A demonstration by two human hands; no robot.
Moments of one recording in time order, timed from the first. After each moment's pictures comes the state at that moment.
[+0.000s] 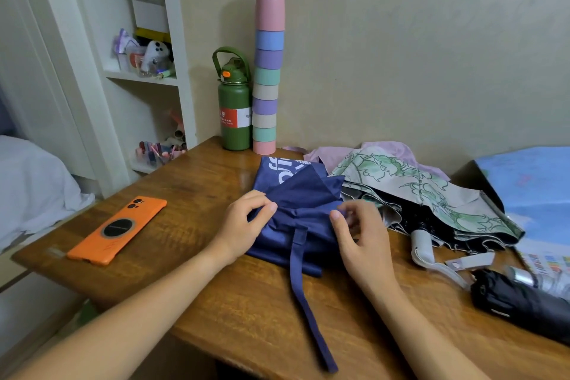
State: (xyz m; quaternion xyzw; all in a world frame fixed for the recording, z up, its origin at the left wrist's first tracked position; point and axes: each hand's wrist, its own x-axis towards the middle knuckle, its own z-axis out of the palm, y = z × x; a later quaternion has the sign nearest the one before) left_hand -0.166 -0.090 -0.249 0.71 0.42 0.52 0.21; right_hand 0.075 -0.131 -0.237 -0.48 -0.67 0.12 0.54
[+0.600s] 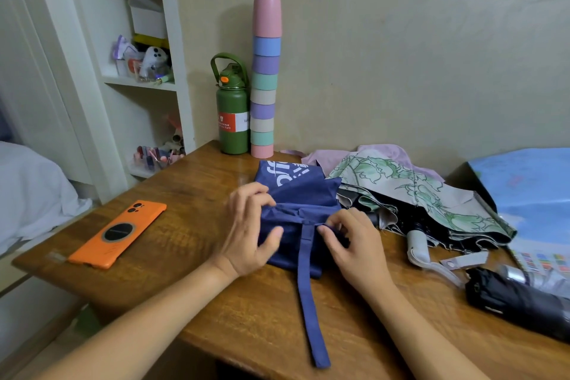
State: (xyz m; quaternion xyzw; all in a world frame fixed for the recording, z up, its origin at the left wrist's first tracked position) left_hand -0.159 -0.111 -0.249 0.77 0.39 0.50 -0.11; right_hand 0.079 -0.124 -0.244 -0.46 -0.75 0.02 0.48
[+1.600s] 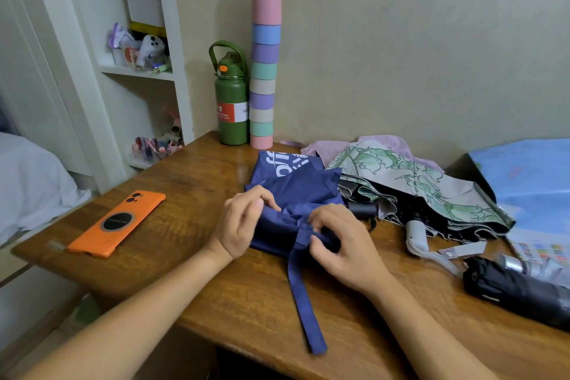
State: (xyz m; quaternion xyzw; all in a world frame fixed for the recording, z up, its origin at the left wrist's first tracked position) left_hand -0.165 -0.109 -0.246 0.76 0.36 0.54 0.08; right_hand 0.072 -0.140 -0.233 -0.34 -0.84 0.08 0.42
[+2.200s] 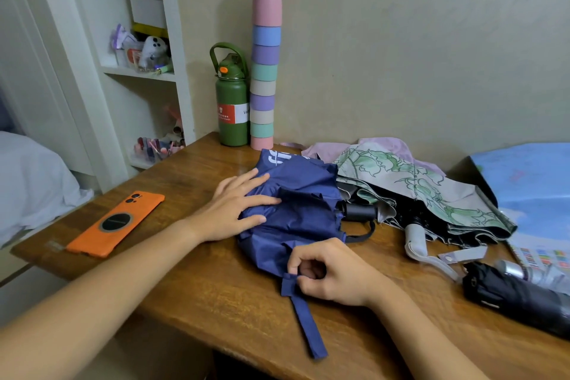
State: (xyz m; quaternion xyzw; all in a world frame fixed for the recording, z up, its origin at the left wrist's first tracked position) left_hand -0.214 -0.062 -0.240 0.87 0.45 0.19 -0.02; right_hand 0.071 -0.152 -0.227 -0.32 -0.90 0.22 0.20
